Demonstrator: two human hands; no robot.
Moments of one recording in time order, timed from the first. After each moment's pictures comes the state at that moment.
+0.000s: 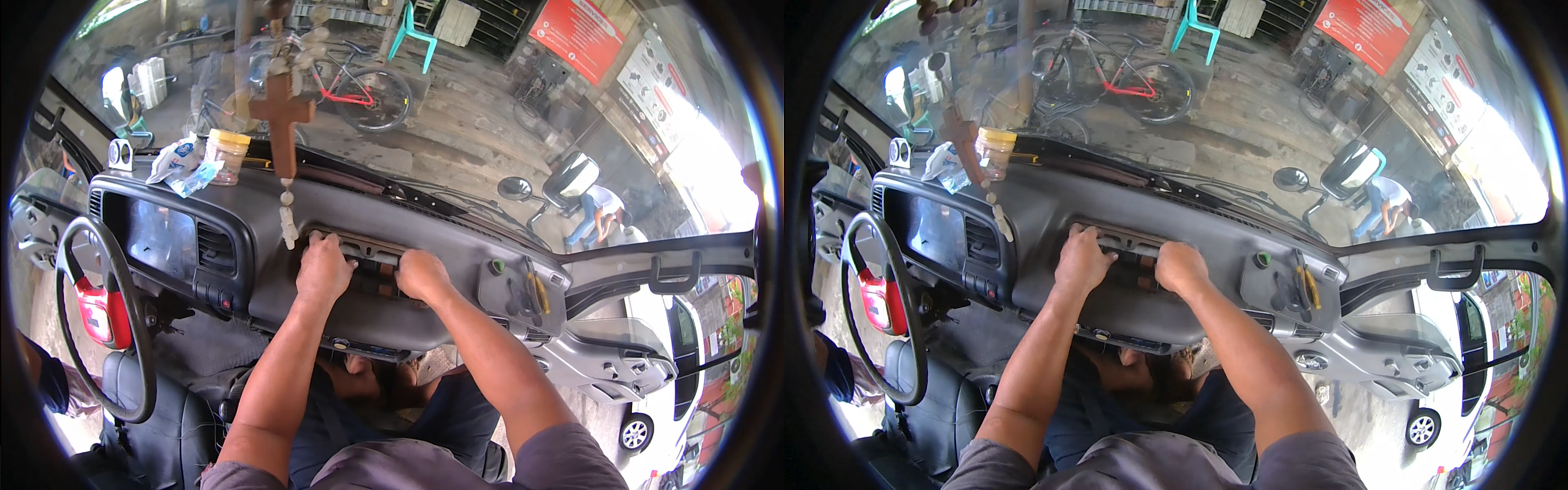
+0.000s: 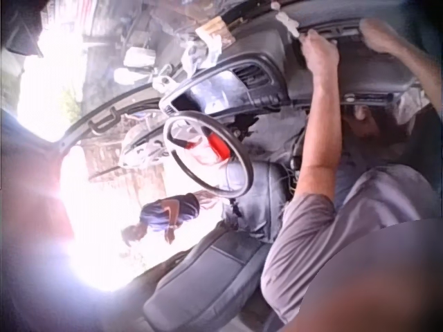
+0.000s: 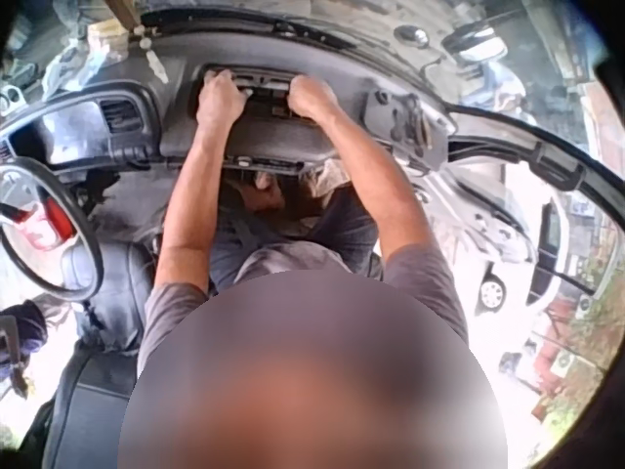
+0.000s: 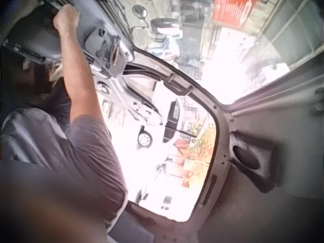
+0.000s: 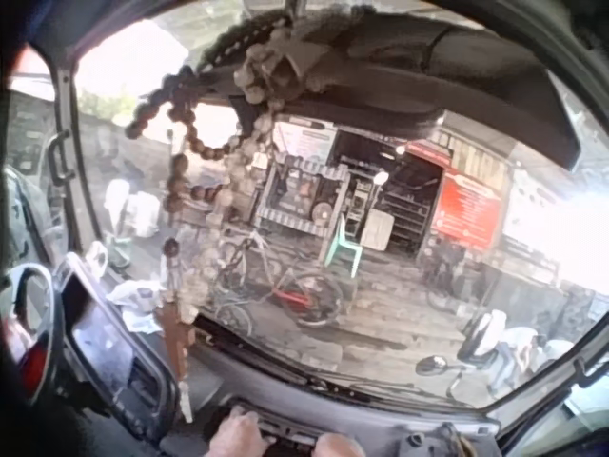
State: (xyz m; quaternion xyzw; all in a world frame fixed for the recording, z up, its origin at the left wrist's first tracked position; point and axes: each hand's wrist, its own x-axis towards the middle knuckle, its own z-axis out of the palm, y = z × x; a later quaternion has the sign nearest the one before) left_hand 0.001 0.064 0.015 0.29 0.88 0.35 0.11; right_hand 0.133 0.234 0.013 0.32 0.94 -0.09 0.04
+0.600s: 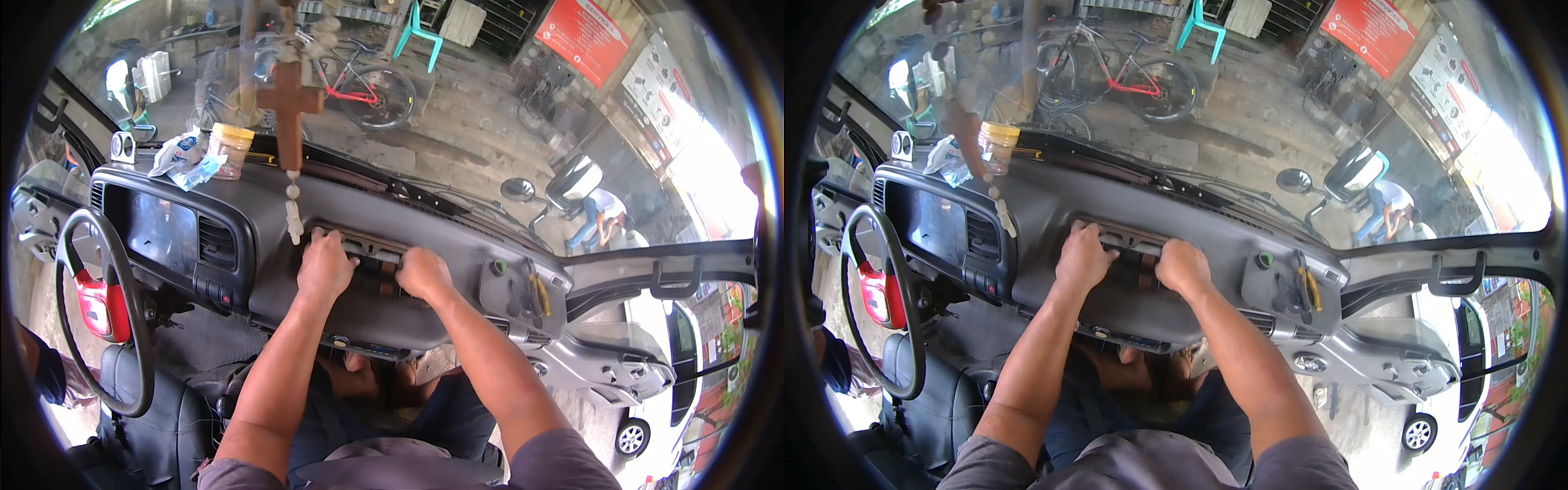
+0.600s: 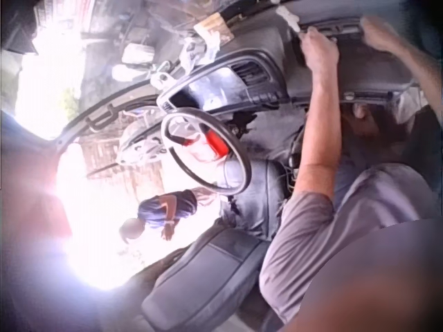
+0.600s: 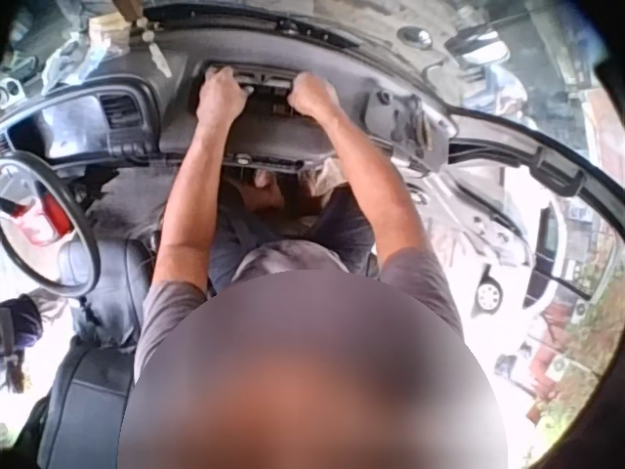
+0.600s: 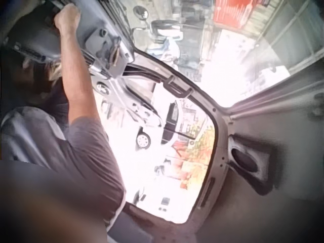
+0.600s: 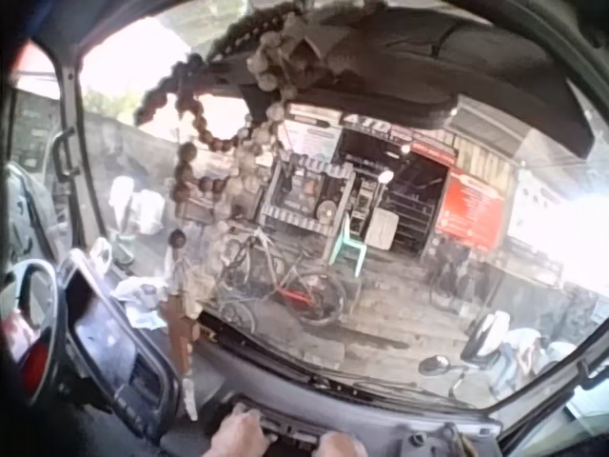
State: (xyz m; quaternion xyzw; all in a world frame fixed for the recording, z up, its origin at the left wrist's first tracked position) left_hand 0.001 0.063 0.014 0.30 0.88 0.35 0.11; right_hand 0.133 0.232 0.014 0.35 0.93 -0.12 0.04
